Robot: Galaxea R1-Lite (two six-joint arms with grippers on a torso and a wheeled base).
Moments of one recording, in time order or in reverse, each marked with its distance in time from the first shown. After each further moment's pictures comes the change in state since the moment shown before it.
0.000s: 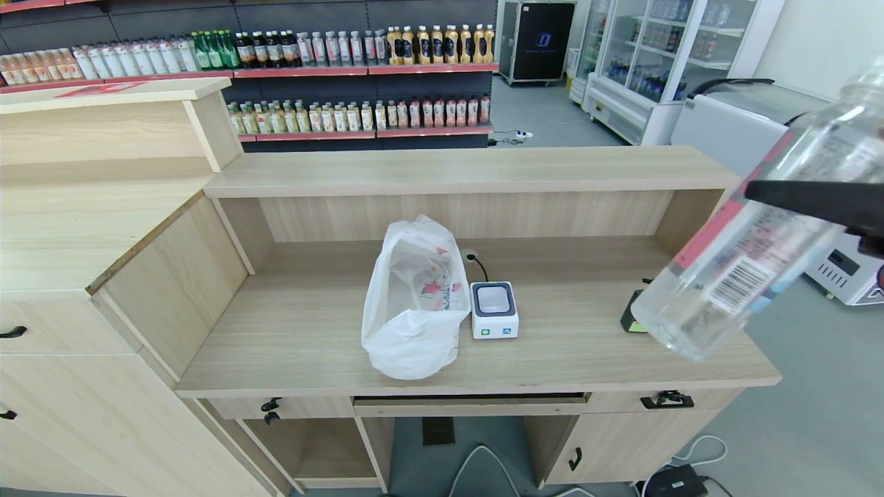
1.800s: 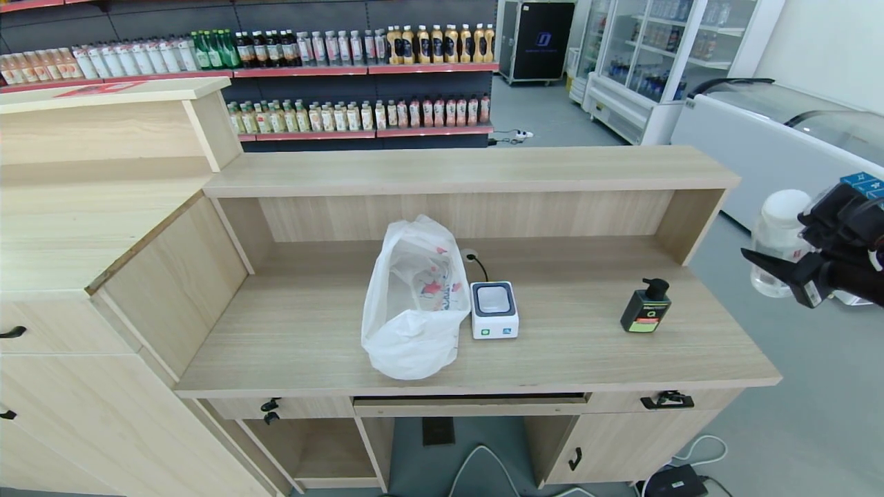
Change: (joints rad) left arm 0.000 0.000 0.000 0.000 0.000 0.000; right arm -0.476 0.400 0.203 -0.523 -0.217 -1.144
